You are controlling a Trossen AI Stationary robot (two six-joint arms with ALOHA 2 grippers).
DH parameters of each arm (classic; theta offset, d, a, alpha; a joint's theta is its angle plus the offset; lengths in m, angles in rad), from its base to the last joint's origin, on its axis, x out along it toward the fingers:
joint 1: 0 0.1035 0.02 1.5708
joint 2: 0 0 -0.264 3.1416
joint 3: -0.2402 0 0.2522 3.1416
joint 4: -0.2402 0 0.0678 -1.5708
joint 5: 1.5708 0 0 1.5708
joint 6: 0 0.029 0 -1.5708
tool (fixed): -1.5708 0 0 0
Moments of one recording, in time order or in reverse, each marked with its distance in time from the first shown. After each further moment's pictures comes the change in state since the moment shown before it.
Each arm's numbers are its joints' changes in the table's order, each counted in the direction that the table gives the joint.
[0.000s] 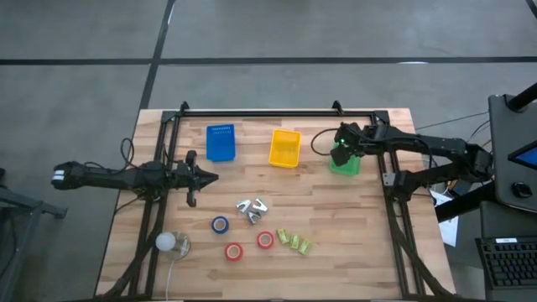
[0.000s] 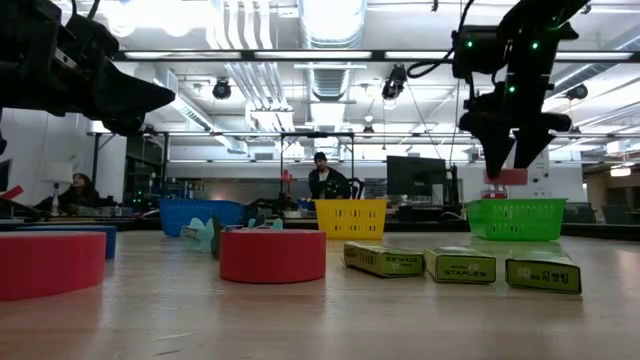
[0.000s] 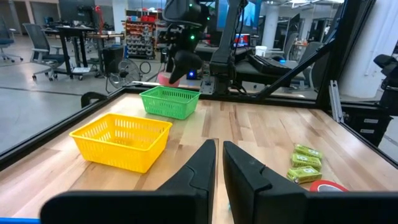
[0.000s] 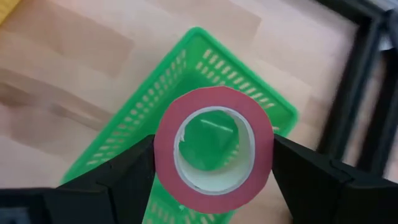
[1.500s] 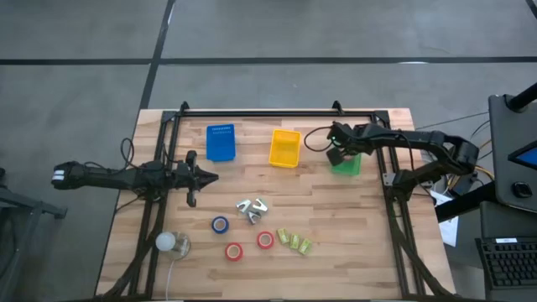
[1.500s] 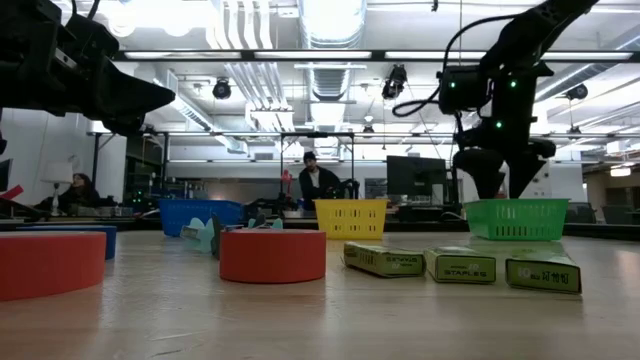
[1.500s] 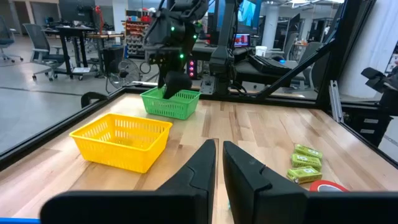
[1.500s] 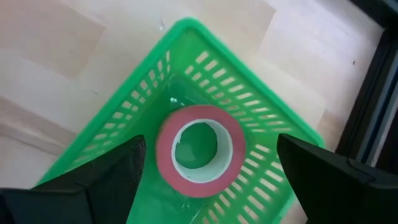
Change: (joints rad) left arm 0.000 0.000 0.000 0.000 0.000 0.000; right arm -0.087 -0.163 0.047 0.153 -0.010 -0.128
